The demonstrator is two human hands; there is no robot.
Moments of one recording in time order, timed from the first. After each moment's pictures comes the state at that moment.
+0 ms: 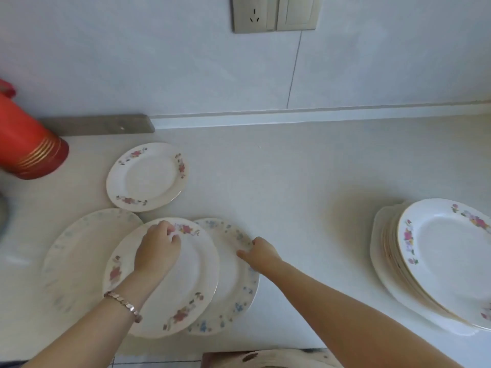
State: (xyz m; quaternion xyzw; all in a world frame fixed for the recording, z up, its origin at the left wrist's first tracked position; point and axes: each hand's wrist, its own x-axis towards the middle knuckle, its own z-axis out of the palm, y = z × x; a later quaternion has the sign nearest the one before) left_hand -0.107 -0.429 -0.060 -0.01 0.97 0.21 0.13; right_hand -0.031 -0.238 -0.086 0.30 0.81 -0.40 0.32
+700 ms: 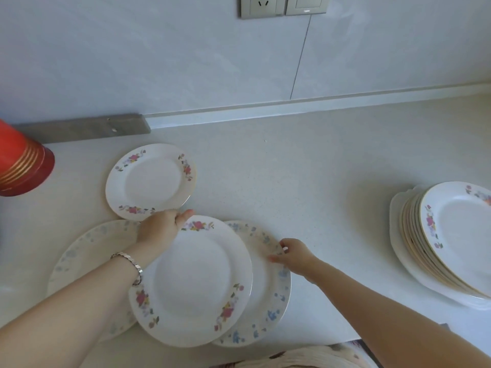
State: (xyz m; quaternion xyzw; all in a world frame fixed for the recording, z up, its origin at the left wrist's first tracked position) left_hand -0.193 -0.456 -0.073 0.15 0.96 0.14 0.18; right_hand -0.023 -0.231 -0.095 0.37 0.72 -0.53 0.25
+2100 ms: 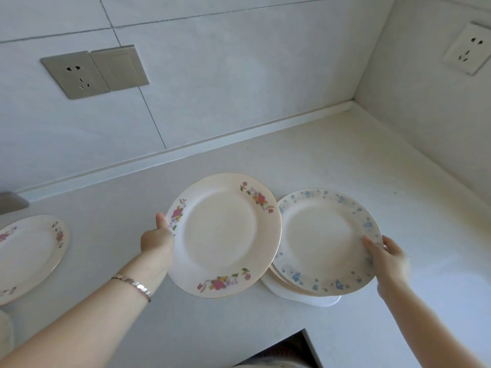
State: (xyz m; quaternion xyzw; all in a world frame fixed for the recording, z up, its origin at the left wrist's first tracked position) left_hand -0.044 -0.158 0.007 -0.18 0.87 0.41 0.19; right_hand 0.239 0.073 -0.027 0.62 0.48 -0.54 -0.30
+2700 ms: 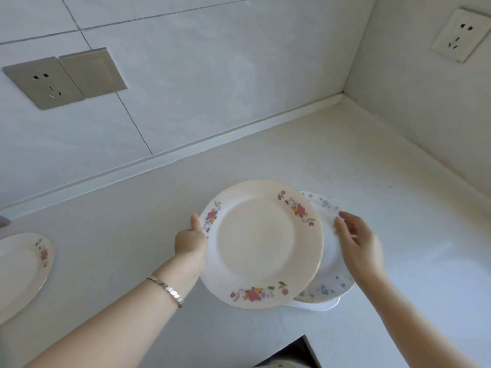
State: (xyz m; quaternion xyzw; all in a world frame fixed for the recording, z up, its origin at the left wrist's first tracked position) left_hand -0.013 -0.095 0.002 -0.10 0.87 0.41 0.25; right_hand 0.201 0.055 -0.004 0.53 0.69 -0.43 -0.26
